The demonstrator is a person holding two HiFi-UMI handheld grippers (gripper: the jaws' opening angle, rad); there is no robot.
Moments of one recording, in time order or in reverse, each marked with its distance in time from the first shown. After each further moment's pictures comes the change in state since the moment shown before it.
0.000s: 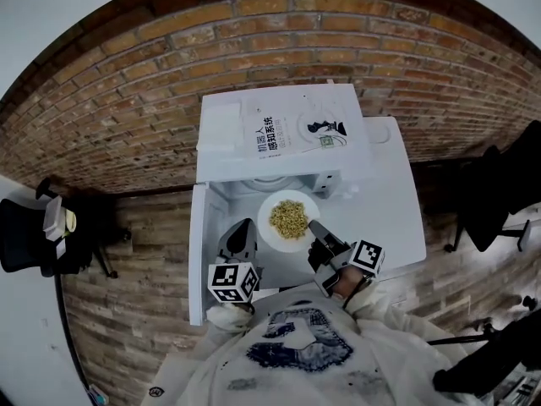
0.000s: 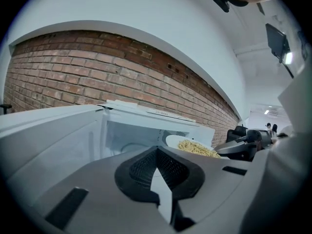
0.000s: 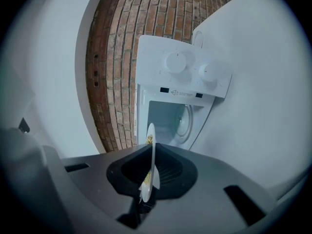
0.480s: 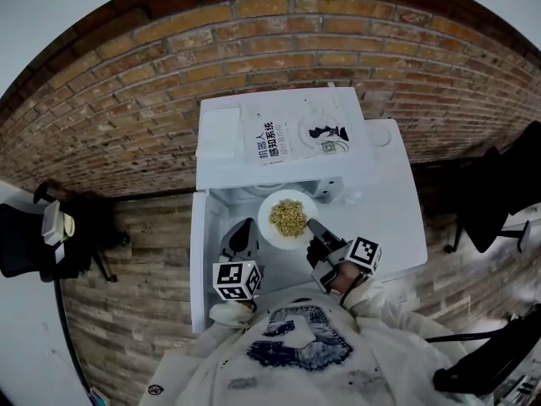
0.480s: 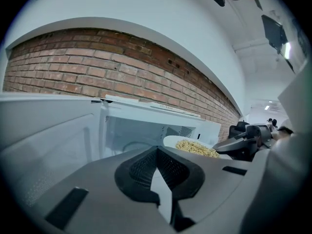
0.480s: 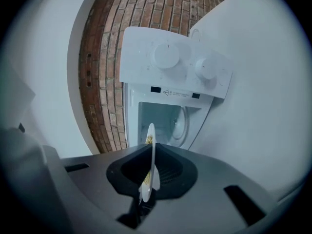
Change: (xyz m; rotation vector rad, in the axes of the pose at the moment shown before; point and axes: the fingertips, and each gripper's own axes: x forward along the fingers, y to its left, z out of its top) left arm 0.026 0.013 -0.012 0.031 0.013 0.007; right arm 0.023 -0.023 0.012 0.011 -0.014 -0.044
